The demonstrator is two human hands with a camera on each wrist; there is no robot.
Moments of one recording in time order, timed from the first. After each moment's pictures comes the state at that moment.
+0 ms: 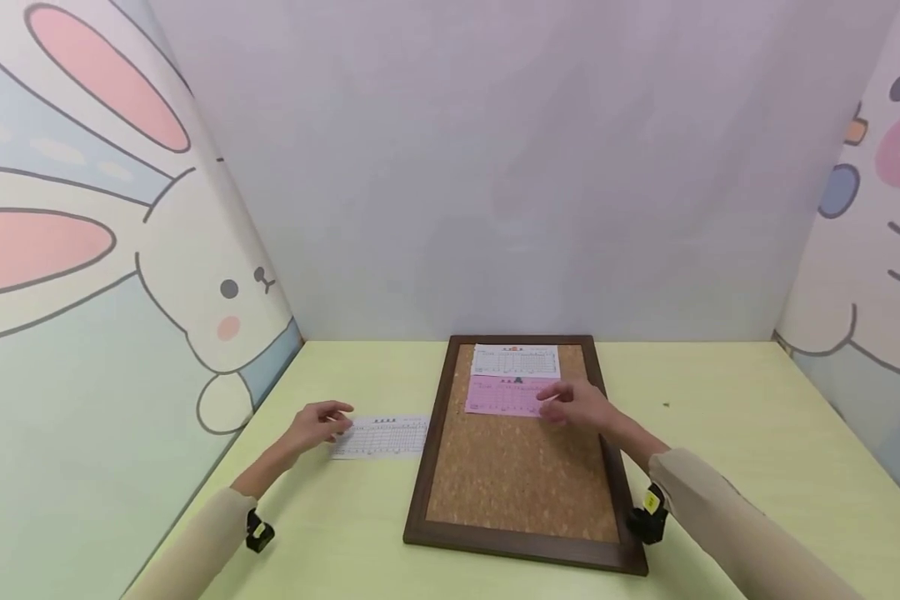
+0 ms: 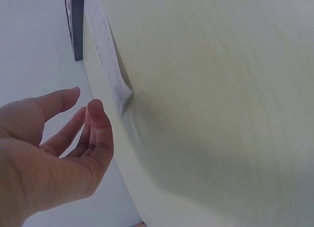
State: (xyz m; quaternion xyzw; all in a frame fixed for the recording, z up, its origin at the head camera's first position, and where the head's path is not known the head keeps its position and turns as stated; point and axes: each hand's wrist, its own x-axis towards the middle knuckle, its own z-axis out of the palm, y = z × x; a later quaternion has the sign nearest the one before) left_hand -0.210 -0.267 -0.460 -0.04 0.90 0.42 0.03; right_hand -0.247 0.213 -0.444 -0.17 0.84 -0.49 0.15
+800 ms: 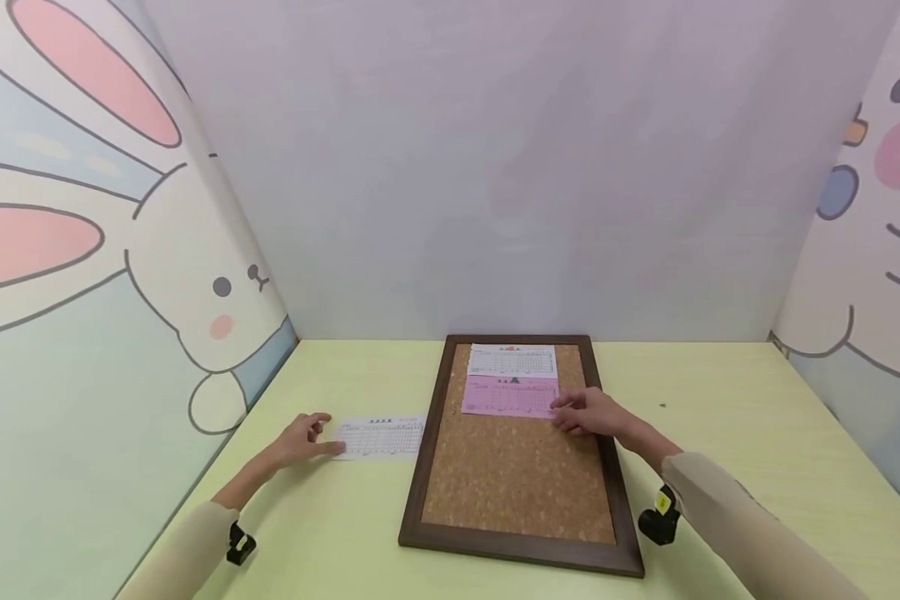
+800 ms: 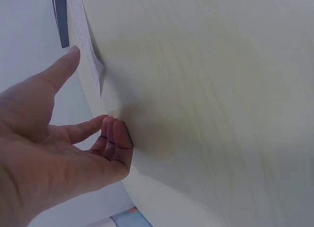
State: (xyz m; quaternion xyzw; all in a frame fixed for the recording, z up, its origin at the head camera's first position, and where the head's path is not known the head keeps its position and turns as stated) left_hand -0.203 -0.291 -0.474 0.02 0.95 0.30 0.05; right_hand -0.256 0.241 -0.460 -0.14 0.85 -0.47 0.21
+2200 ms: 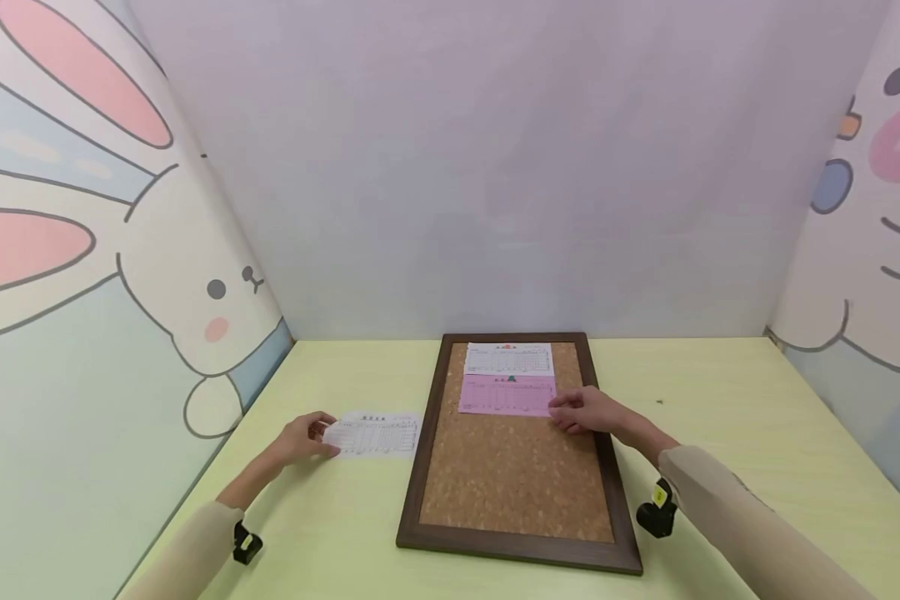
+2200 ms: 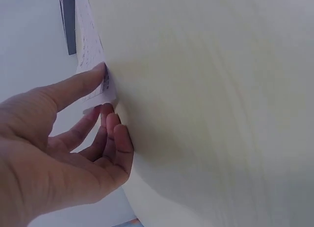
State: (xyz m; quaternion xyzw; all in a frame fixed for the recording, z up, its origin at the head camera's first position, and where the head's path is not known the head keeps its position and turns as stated) left_hand -0.205 -0.279 -0.468 -0.02 0.93 0.37 0.06; right_hand -0.255 0.241 -0.454 -0.15 0.85 -0.46 0.23
